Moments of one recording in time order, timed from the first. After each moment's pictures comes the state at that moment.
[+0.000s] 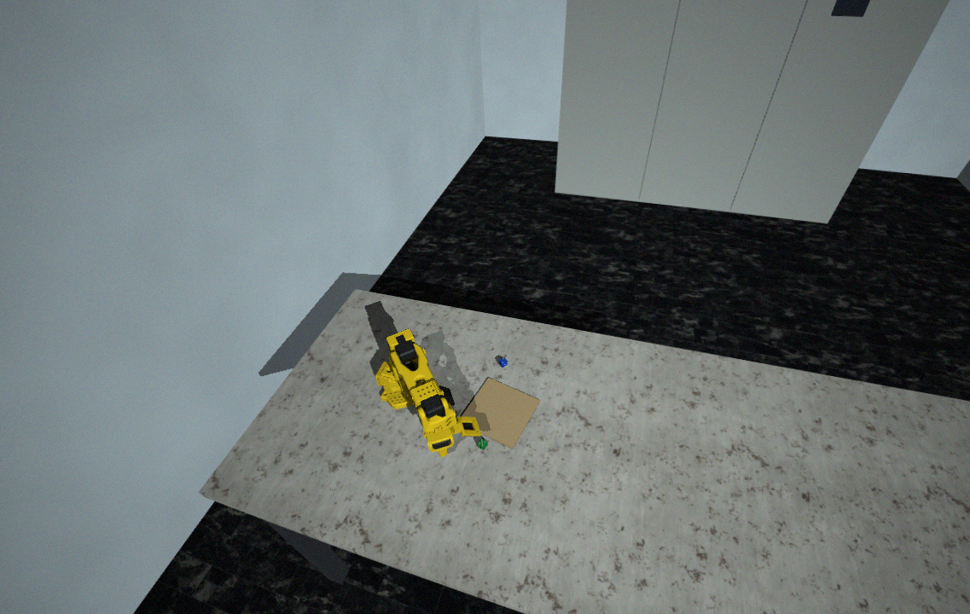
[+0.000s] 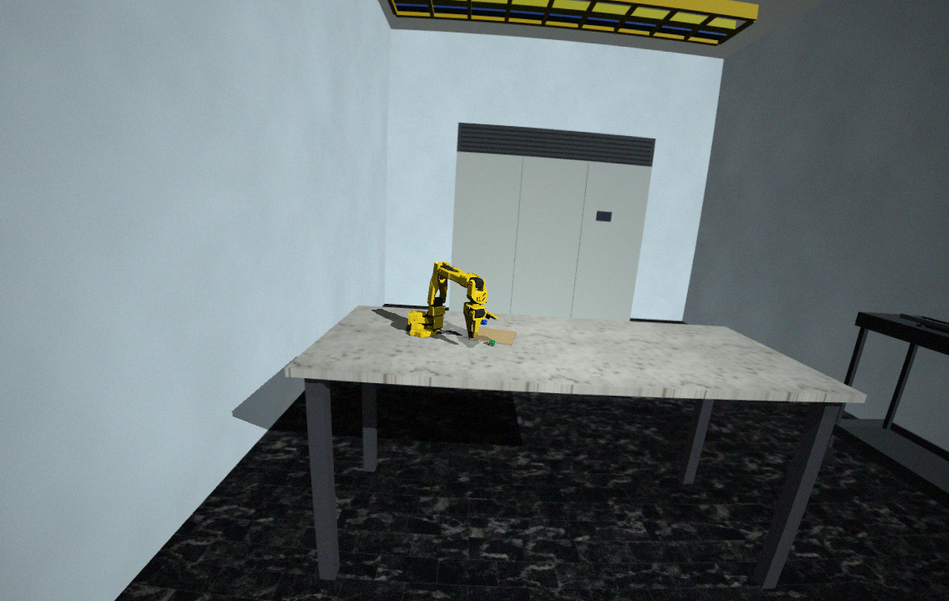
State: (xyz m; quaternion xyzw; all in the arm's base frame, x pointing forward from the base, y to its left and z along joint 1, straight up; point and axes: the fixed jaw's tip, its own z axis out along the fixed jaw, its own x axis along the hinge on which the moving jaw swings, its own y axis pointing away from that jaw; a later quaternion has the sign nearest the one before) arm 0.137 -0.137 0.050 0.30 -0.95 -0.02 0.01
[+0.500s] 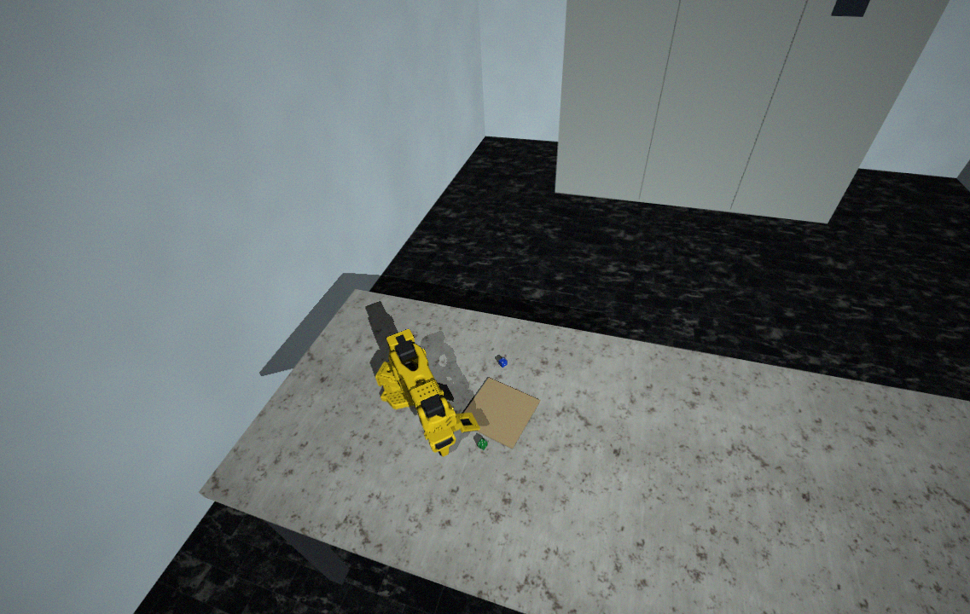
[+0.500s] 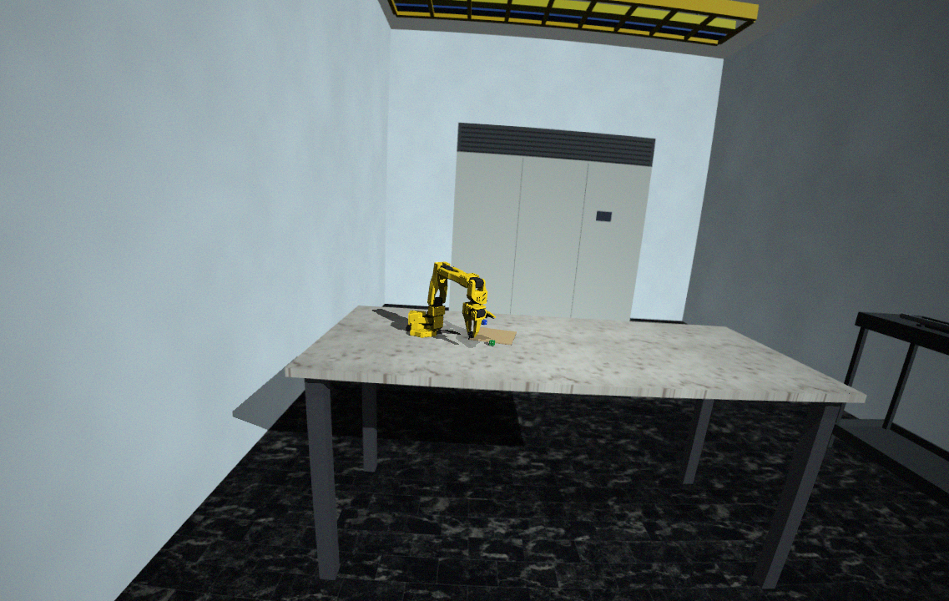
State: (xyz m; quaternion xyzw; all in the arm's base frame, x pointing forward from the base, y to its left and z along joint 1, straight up) arm 0.136 -0.138 0.050 0.38 -0.93 -0.02 0.01
